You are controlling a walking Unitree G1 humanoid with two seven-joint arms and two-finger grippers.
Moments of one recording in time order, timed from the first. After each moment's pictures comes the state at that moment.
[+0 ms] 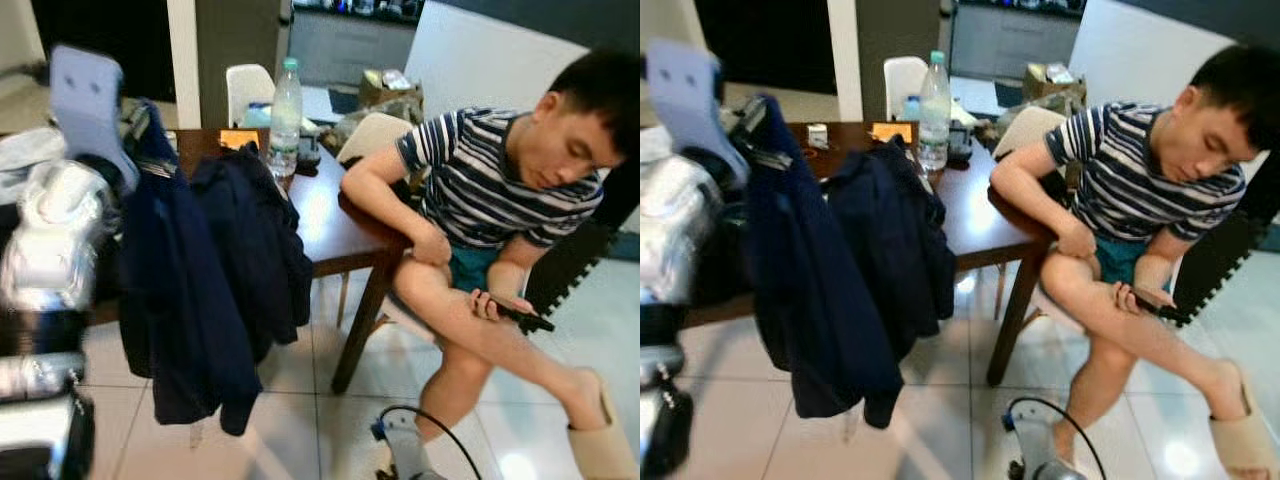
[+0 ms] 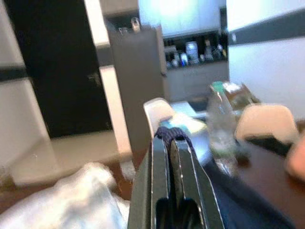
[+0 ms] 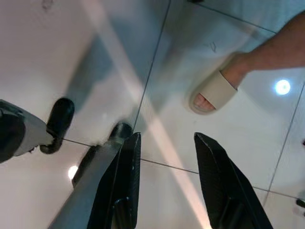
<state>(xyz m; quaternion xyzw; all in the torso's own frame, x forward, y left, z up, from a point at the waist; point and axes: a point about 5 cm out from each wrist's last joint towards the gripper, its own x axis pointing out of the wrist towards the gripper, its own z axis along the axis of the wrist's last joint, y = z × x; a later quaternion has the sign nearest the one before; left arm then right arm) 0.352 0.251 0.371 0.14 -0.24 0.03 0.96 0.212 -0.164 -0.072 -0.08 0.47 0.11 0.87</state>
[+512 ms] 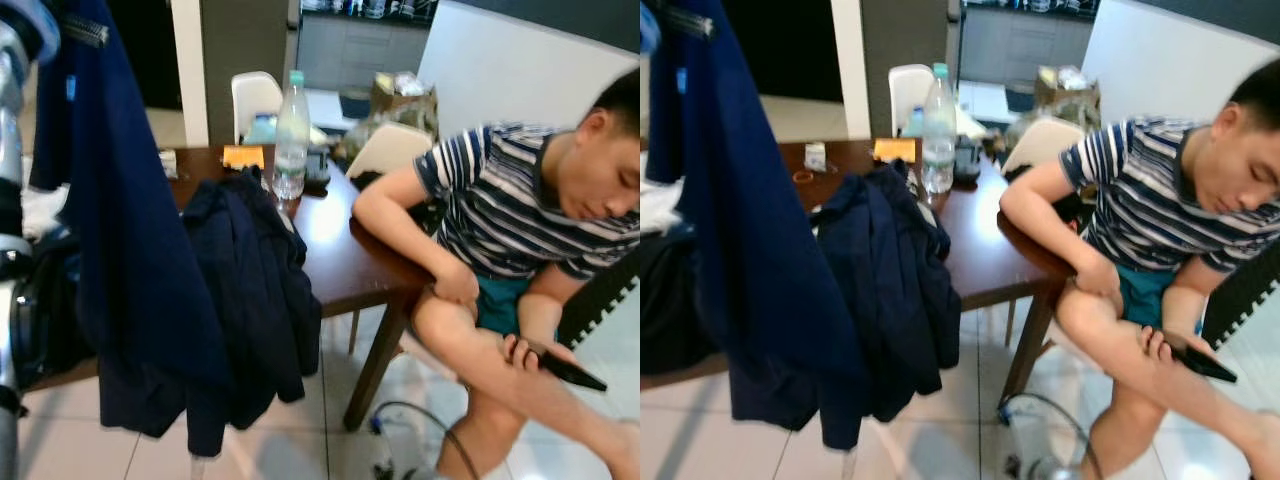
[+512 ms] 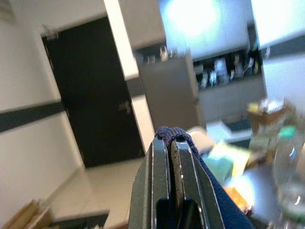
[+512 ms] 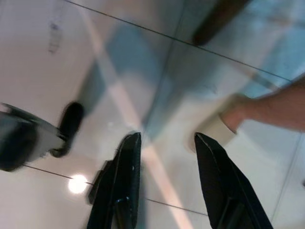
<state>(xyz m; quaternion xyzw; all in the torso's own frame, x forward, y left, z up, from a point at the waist) 0.360 0.275 0.424 0.20 -0.26 0.04 0.94 0.219 -0.138 -0.069 -0.07 0.46 0.12 0.88</state>
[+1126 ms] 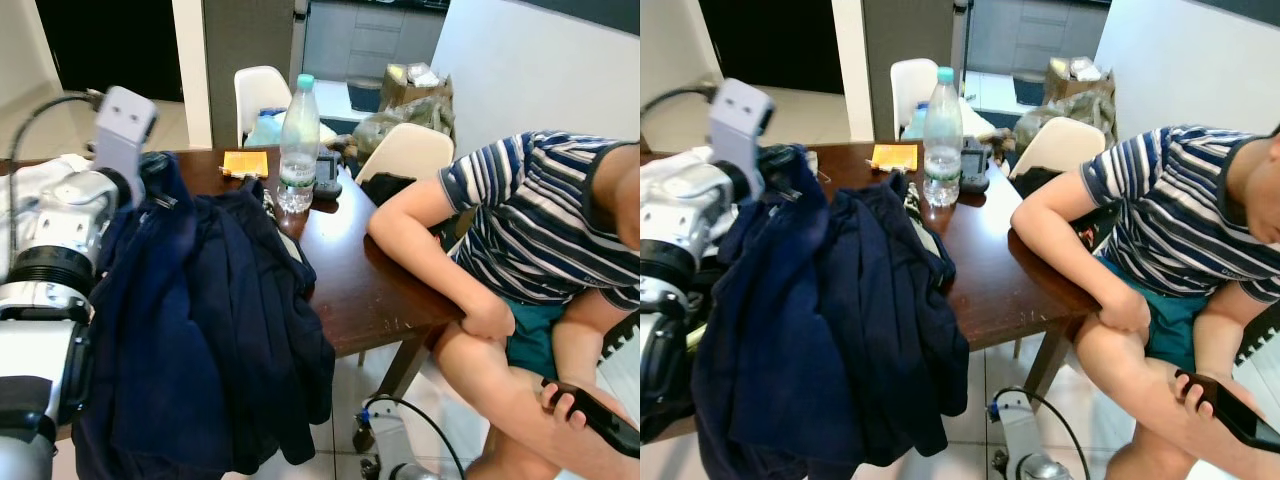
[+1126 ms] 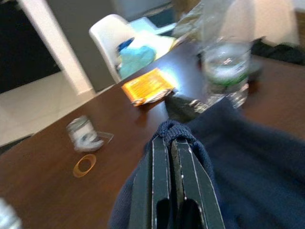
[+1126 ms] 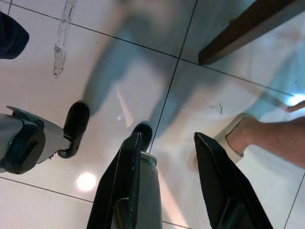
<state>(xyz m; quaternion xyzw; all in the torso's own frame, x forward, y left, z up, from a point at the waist) 0.402 0.244 0.278 0.19 -0.04 -0.12 0.97 0.221 -0.134 -0.068 -0.07 0.45 0.12 0.88</state>
